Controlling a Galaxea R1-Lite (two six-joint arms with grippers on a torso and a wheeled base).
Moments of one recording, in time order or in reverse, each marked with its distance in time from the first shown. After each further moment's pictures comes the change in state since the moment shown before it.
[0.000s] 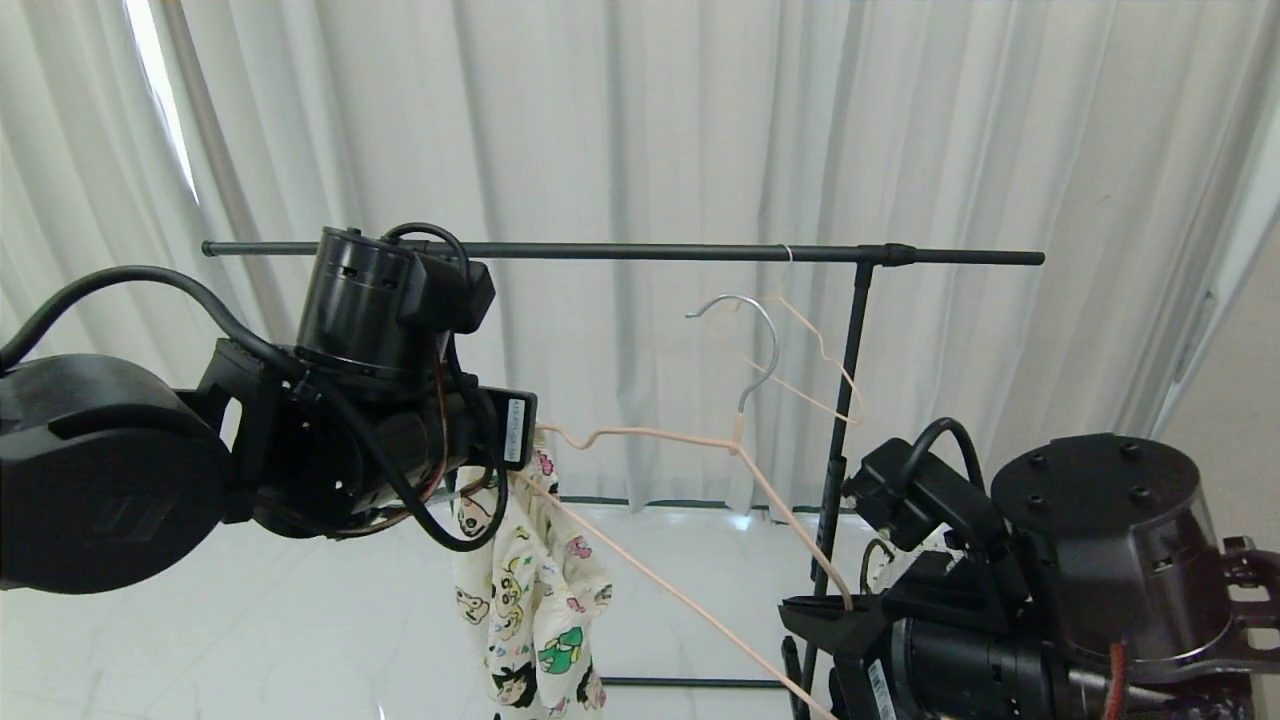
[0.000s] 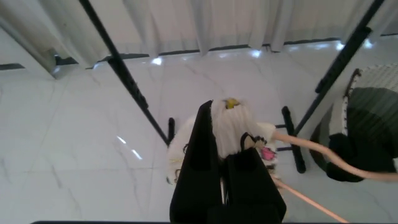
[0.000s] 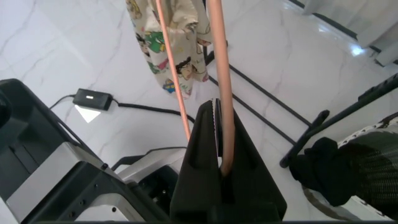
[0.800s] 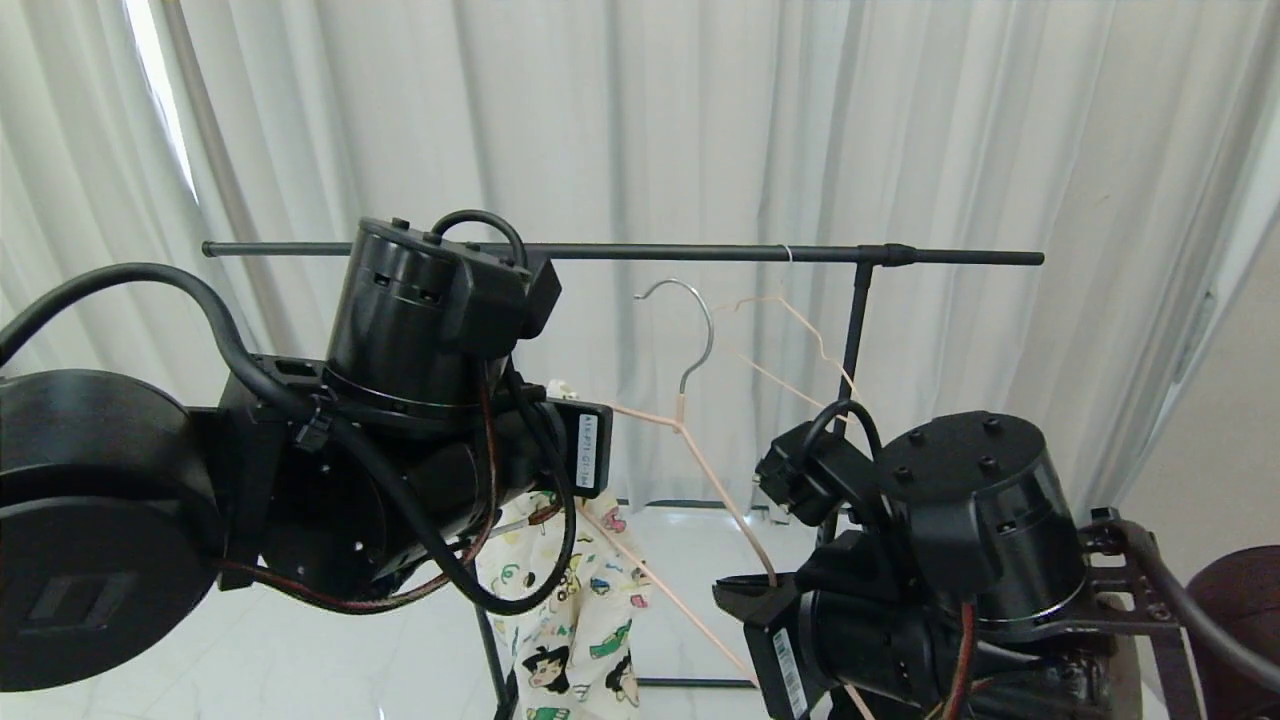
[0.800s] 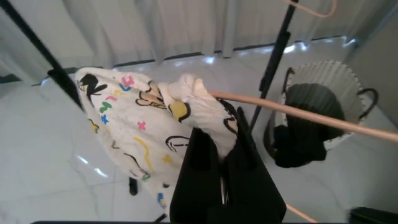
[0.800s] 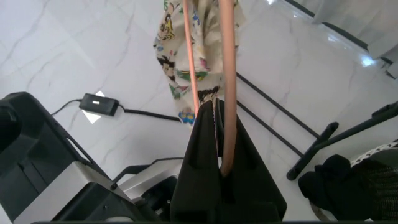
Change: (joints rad) left arm -0.198 -0.016 -0.033 0.000 0.000 -0.092; right arm 0.031 0.138 -0.139 -0.011 0.000 0.003
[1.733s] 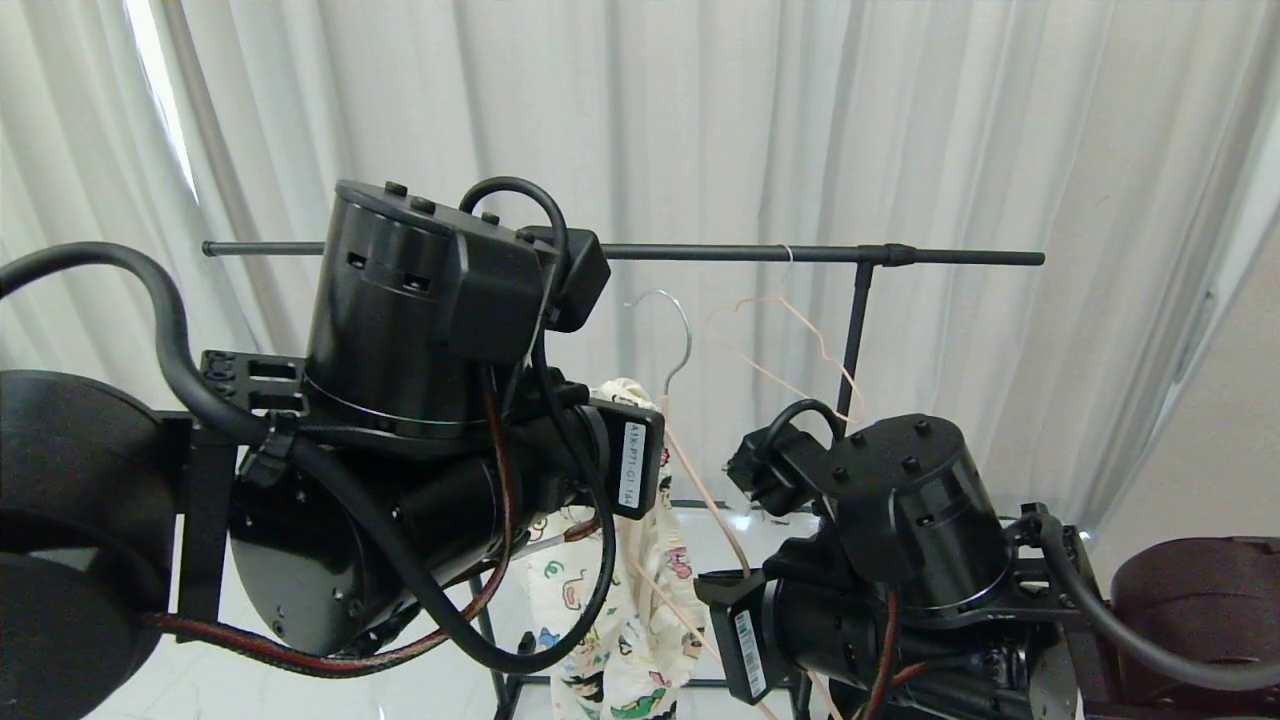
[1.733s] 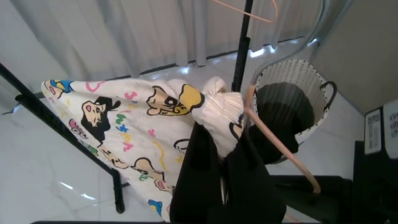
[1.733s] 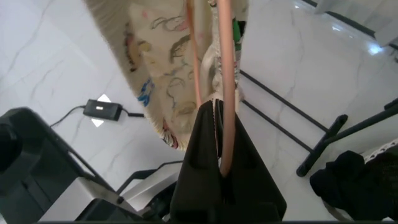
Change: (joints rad) left arm -0.104 -0.018 -0.031 0.001 -0.003 0.027; right arm 0.001 0.068 -0.049 0.001 -0.041 0.077
